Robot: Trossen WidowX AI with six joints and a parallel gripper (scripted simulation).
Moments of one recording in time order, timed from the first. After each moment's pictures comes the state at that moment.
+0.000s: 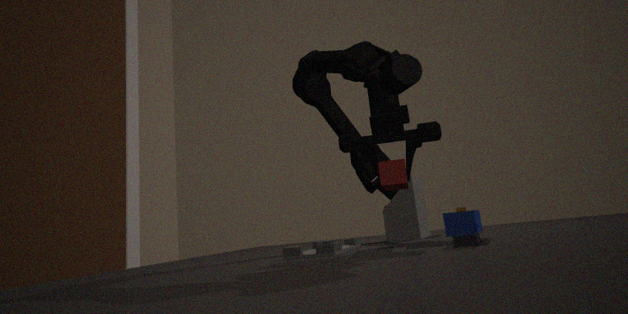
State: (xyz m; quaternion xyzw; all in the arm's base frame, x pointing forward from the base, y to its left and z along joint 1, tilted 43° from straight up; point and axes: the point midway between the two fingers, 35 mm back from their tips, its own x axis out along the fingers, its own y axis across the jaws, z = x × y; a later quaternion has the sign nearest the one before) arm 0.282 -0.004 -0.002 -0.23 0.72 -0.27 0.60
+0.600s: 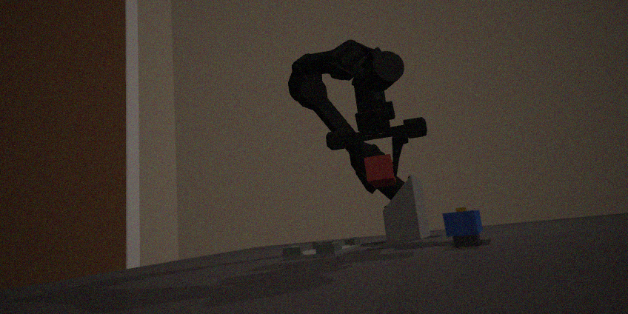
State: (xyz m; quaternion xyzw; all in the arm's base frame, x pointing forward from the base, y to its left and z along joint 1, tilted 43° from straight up) arm 0.283 -0.015 0.020 -0.22 0.72 -0.26 0.60
